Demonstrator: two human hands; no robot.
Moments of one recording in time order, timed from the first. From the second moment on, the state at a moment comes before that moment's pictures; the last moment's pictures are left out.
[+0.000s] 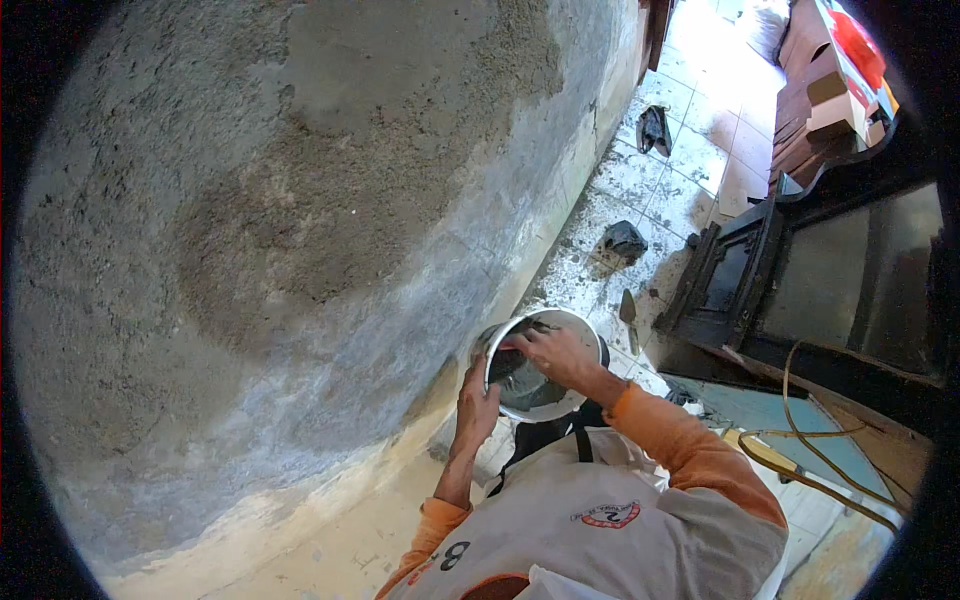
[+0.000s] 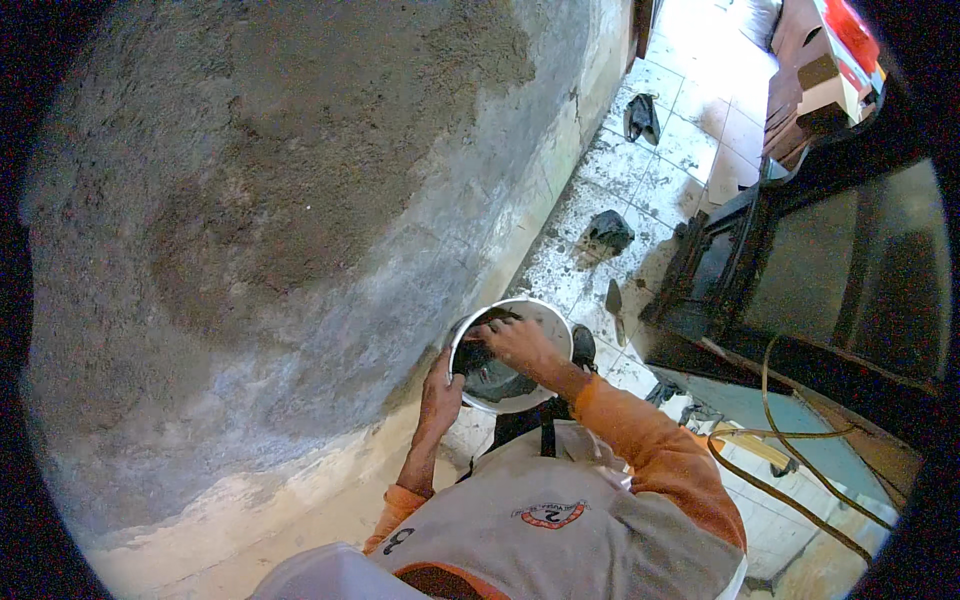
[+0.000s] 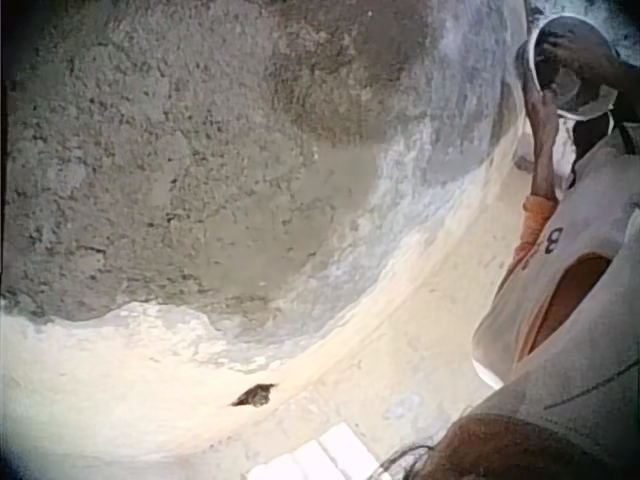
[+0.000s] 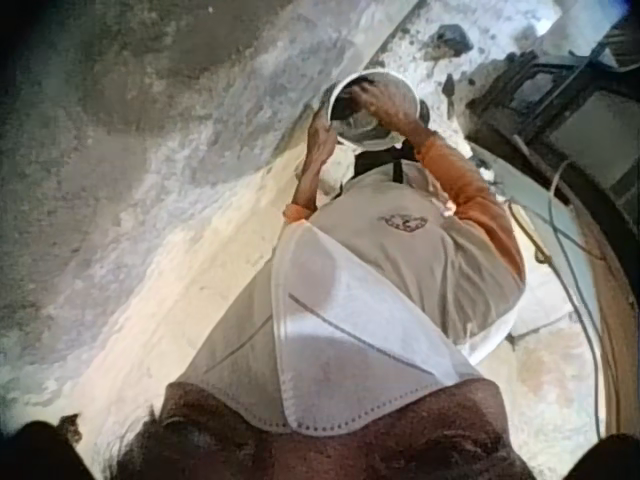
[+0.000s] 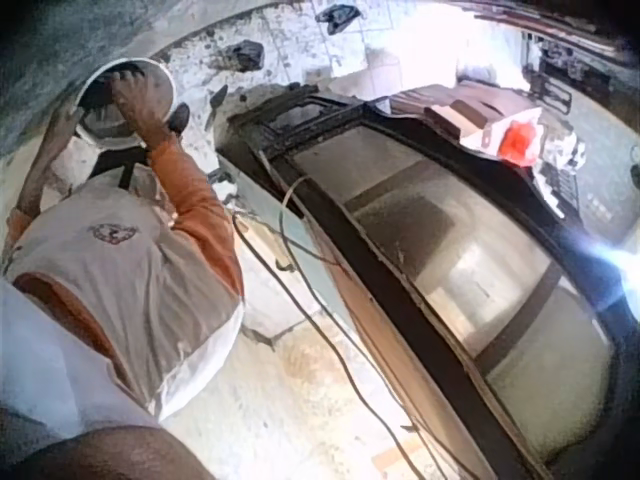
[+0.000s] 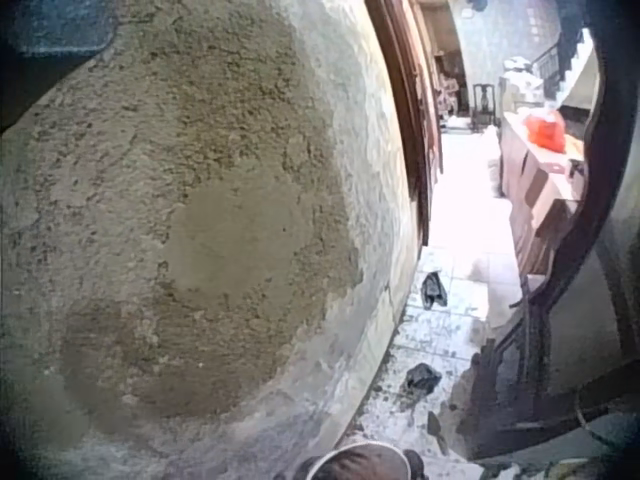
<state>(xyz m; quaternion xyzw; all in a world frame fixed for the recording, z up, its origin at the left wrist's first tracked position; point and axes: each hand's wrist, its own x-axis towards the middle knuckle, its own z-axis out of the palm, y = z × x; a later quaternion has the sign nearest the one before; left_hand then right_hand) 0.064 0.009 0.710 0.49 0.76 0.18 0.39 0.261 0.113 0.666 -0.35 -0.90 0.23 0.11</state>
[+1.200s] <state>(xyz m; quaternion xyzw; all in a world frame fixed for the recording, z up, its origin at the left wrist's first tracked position) 0.100 0.071 0.751 0.62 0.71 0.13 0.31 0.267 0.127 0.650 -0.51 -0.83 0.21 0.07</state>
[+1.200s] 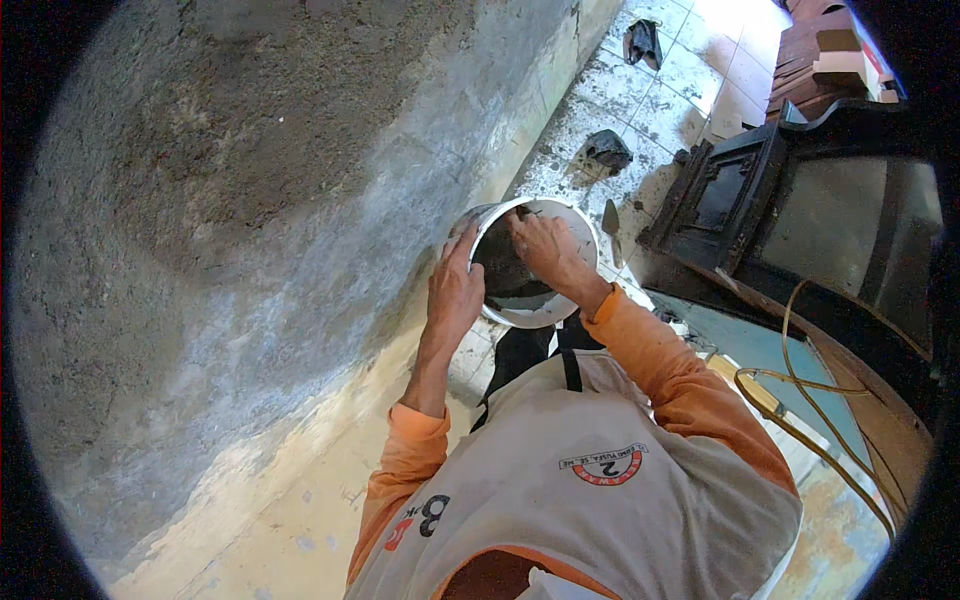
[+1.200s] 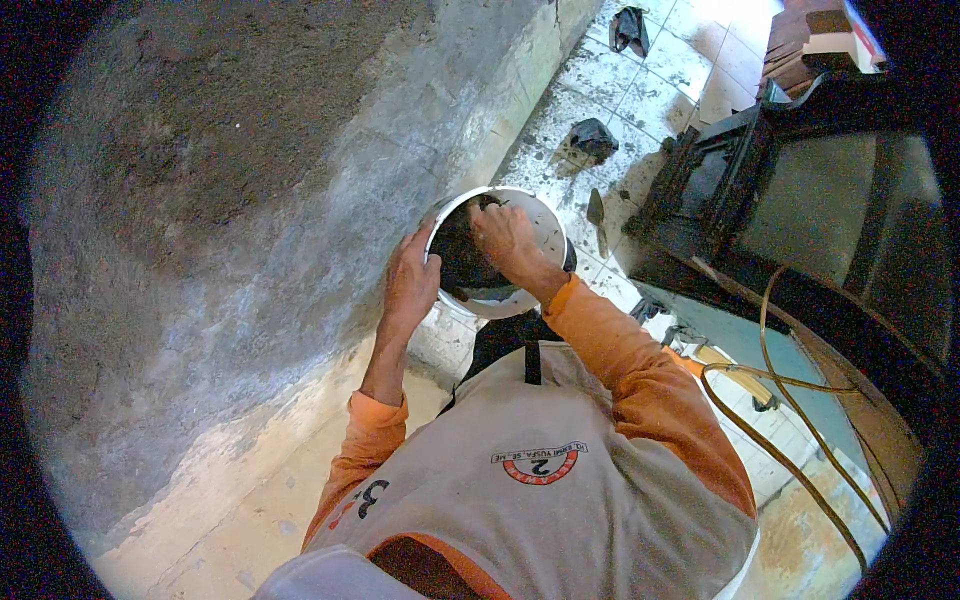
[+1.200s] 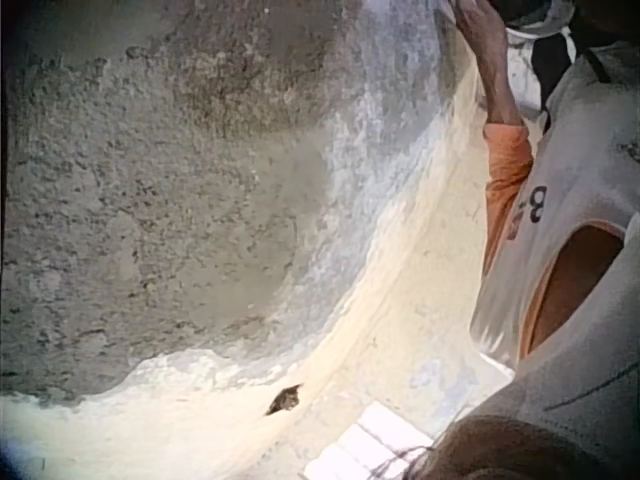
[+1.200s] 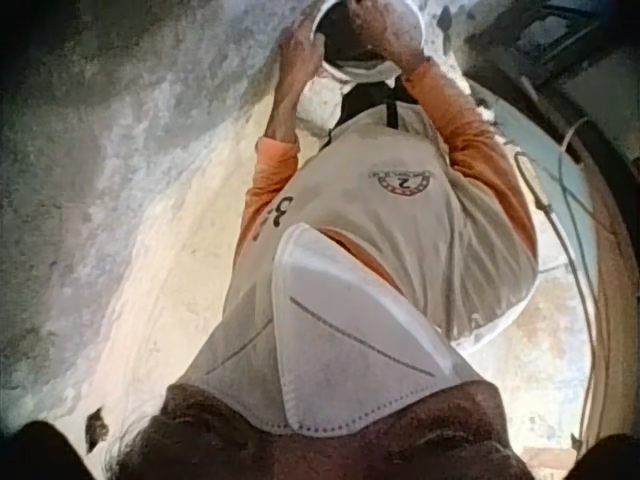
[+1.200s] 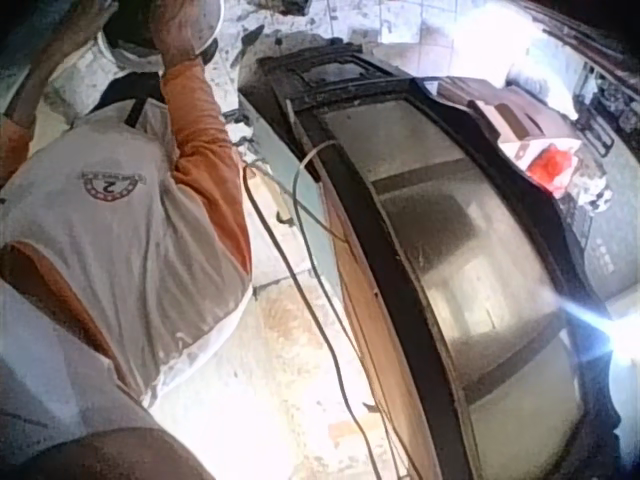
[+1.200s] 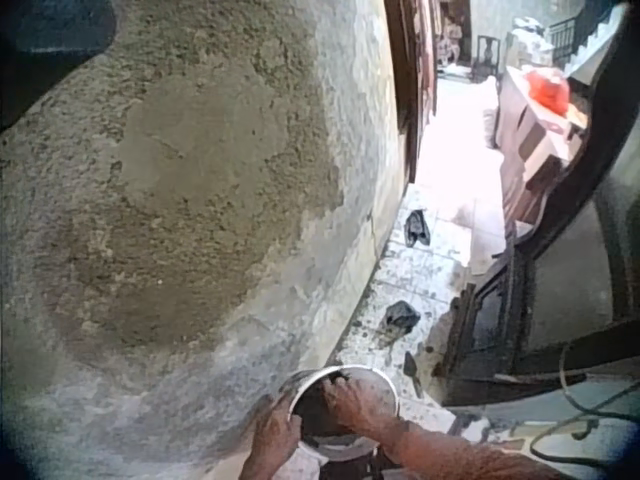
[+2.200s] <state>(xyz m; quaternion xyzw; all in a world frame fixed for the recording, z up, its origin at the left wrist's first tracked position) 0.106 0.073 0.726 0.59 0.72 0.21 0.31 0.307 0.189 0.640 -0.34 -0.62 0.70 0.11</state>
